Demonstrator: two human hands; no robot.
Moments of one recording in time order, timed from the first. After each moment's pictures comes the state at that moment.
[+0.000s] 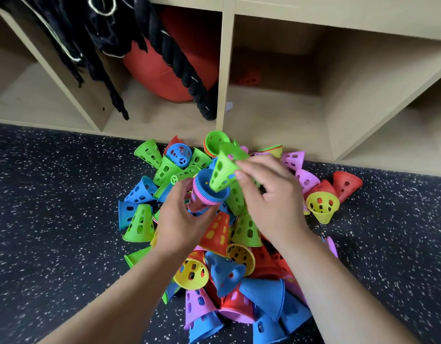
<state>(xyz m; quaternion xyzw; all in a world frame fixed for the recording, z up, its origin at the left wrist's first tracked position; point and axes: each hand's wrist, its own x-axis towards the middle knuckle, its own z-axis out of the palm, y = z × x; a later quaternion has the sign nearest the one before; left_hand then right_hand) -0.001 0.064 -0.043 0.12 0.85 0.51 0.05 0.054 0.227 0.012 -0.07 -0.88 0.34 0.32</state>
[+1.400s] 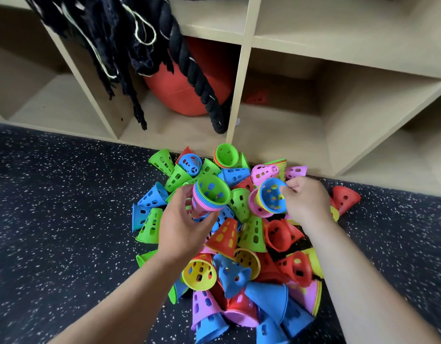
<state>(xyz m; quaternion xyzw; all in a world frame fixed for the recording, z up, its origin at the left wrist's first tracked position) 0.003 0.040 -0.024 0.11 0.84 0.53 0.05 0.054 0.278 0.005 -0.39 -0.86 0.33 0.08</state>
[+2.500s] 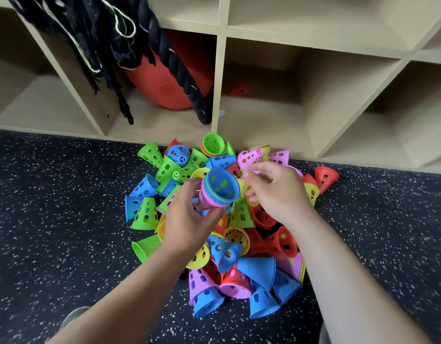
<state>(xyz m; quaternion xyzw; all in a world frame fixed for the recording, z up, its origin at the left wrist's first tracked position) 0.039 0.046 -0.018 0.17 0.83 0.53 0.05 0.093 0.217 0.052 -0.31 -0.79 0.52 0.10</state>
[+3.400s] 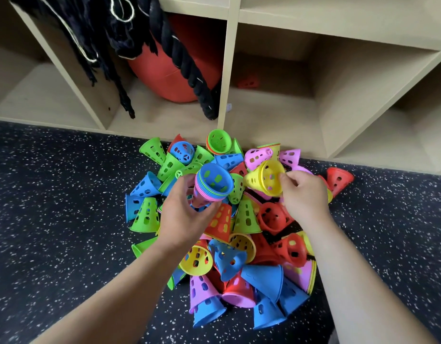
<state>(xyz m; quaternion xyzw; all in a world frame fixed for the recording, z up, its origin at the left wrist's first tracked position) 0.009 0.047 -0.031 0.15 0.84 0.52 0.07 0.083 0.268 0.002 -0.37 -0.85 0.36 0.14</state>
